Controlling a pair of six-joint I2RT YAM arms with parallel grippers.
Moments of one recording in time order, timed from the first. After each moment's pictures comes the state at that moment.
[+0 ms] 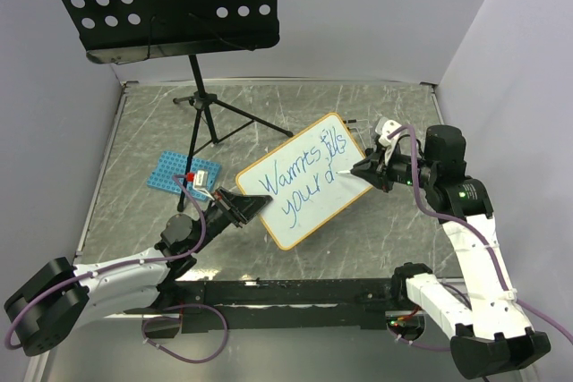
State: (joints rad) left arm -0.85 0.92 0.12 1.07 0.00 -1.09; right arm 0.13 0.86 1.08 -0.73 -0.83 -0.49
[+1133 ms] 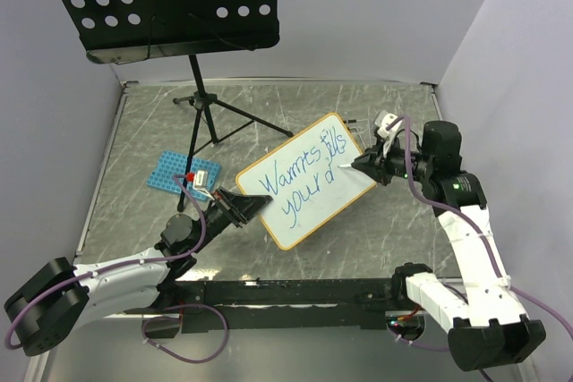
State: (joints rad) left arm -0.85 0.92 0.12 1.07 0.00 -1.09; right arm 0.11 0.91 1.05 -0.65 -0.81 -0.45
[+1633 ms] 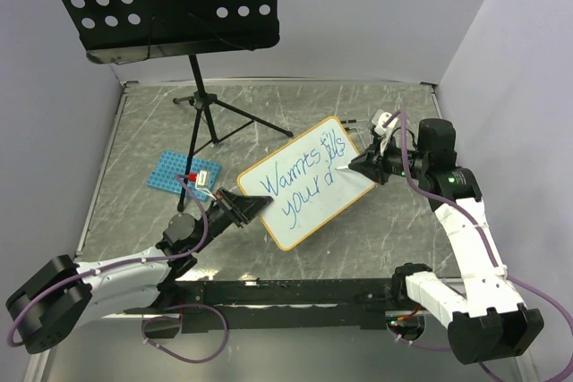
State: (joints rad) left arm -0.85 0.95 0.12 1.06 0.00 -1.09; right arm 0.11 0.95 1.04 -0.64 -0.83 -0.45
